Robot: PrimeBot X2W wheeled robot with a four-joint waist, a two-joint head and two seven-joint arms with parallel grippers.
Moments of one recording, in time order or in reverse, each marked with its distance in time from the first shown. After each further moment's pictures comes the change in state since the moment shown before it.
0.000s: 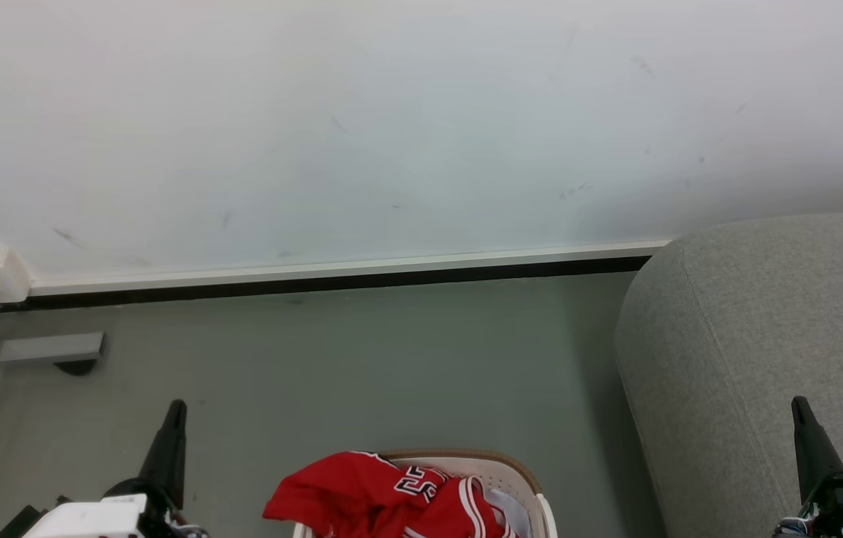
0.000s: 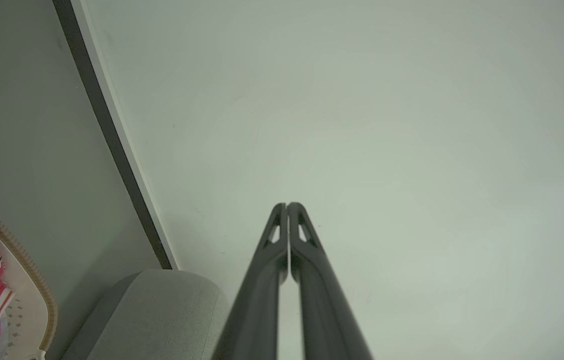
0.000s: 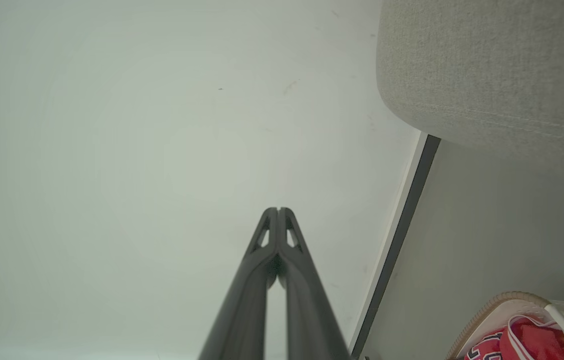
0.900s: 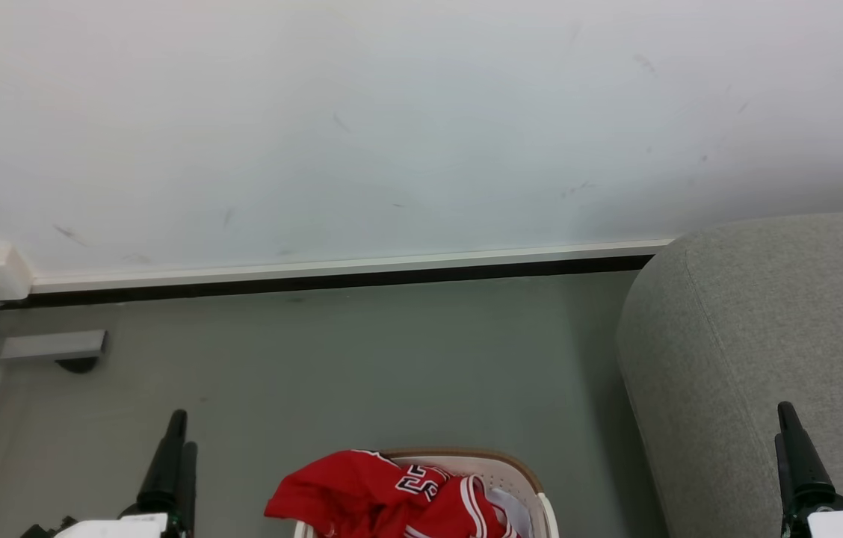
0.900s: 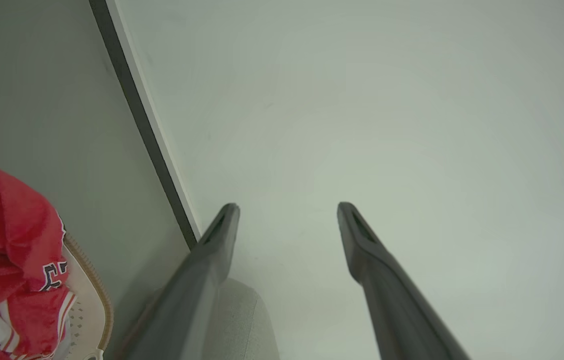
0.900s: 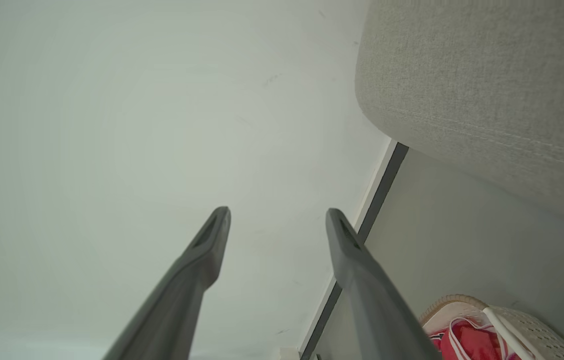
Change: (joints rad) left arm 0.033 -0.009 -0.022 0.024 0.087 0.003 -0.059; right arm 0.035 0.014 0.035 0.008 -0.142 0.000 -0.056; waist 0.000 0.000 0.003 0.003
